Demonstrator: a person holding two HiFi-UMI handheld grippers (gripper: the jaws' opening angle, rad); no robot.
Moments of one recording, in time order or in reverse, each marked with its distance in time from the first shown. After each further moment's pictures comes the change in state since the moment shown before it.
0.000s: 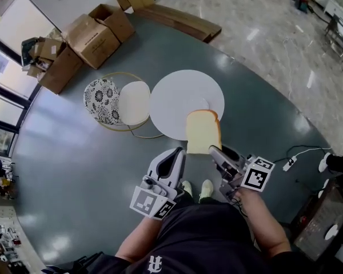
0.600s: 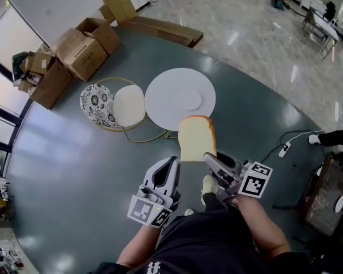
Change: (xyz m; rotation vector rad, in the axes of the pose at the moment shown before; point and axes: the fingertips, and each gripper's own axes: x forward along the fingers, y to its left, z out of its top) left arm -0.139 -0.030 0.002 -0.024 -0.005 -0.078; right arm -0.031 0.105 -0.104 -0.070 -0.081 -0.012
